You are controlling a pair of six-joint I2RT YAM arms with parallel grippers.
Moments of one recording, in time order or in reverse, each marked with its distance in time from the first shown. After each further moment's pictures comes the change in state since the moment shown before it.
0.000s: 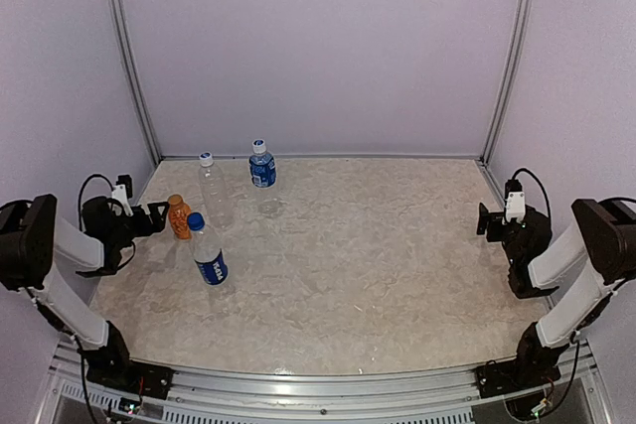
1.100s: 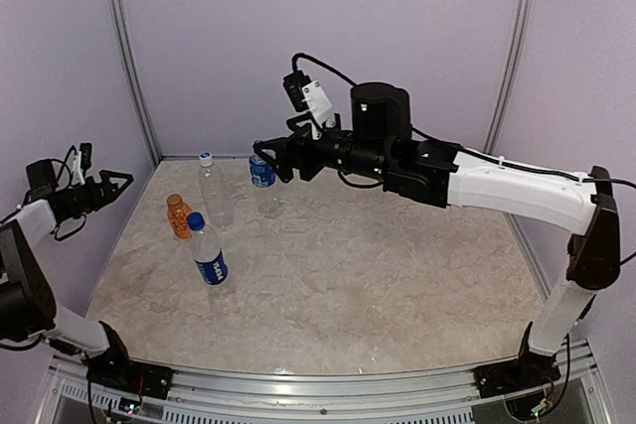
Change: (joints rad) left arm 0.356 -0.253 0.422 -0.952 0.645 0.068; right arm 1.026 0.060 1.255 -1.195 -0.096 0.148
